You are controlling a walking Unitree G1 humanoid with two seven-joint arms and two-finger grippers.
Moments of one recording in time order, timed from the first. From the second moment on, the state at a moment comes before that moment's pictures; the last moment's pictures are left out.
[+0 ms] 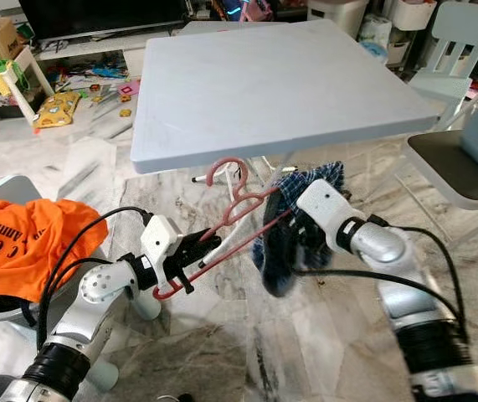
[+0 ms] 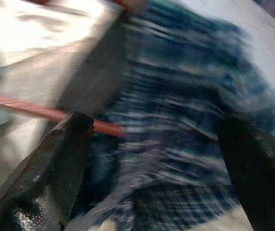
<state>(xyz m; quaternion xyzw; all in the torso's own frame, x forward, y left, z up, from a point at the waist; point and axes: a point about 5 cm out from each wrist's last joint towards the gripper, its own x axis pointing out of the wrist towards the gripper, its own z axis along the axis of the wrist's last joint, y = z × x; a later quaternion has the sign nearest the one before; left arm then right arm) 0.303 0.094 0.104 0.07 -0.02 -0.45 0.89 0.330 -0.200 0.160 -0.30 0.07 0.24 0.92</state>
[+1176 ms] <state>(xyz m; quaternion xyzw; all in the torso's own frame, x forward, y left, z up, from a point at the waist) 0.301 0.087 0.104 0.05 -0.02 -0.46 0.89 0.336 -0.202 0.132 -0.18 0.13 0.13 0.97</state>
